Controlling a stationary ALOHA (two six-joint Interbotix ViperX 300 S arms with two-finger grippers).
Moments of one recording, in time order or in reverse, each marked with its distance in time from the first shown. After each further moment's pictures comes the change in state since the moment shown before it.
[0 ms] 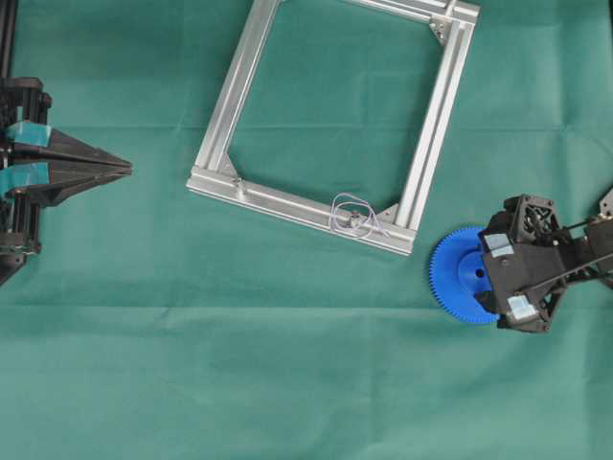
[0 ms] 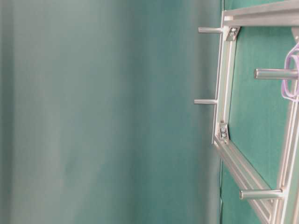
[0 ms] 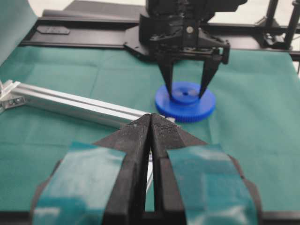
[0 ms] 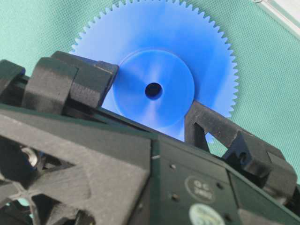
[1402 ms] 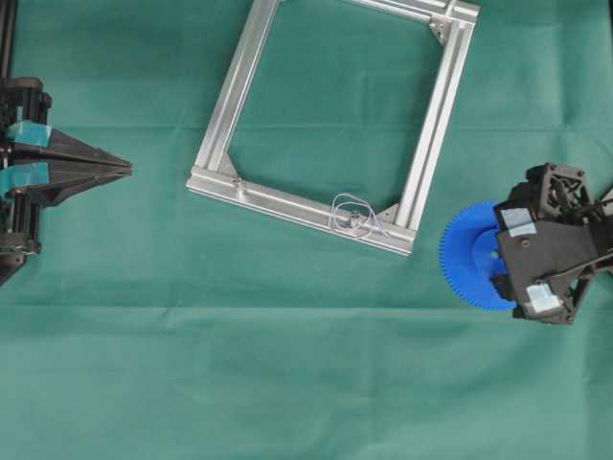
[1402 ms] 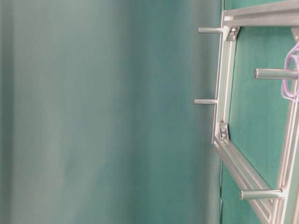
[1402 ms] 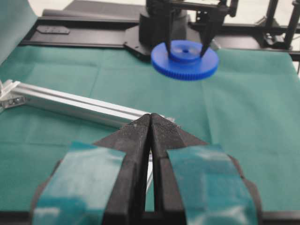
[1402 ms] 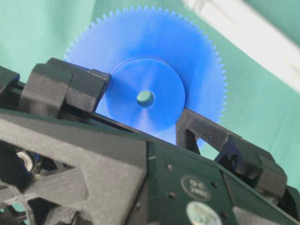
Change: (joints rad) left arm 0.000 0.000 0.000 -0.002 0.002 -0.002; right arm -0.003 -0.192 -0.259 -0.046 0.443 0.003
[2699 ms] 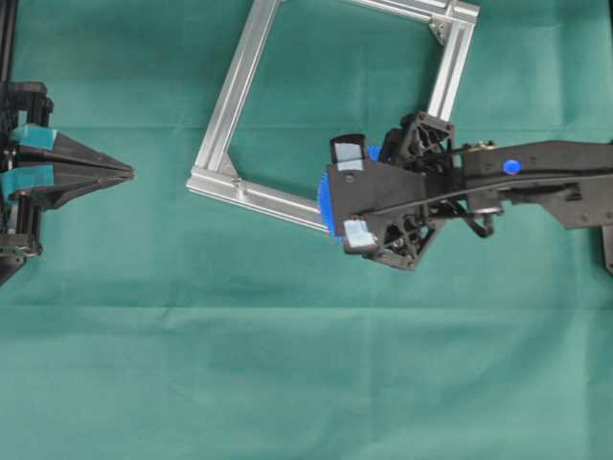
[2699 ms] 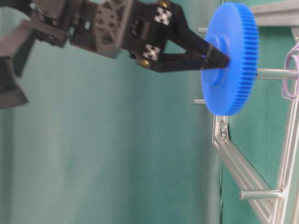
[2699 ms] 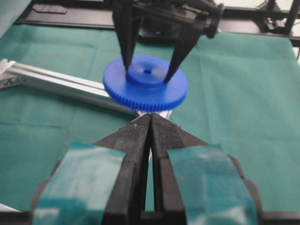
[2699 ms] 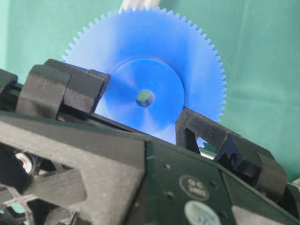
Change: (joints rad) left arm 0.002 0.000 0.000 -0.002 0.057 -0.026; right arm -0.199 0.405 -0.393 -0.107 -0.046 -0.011
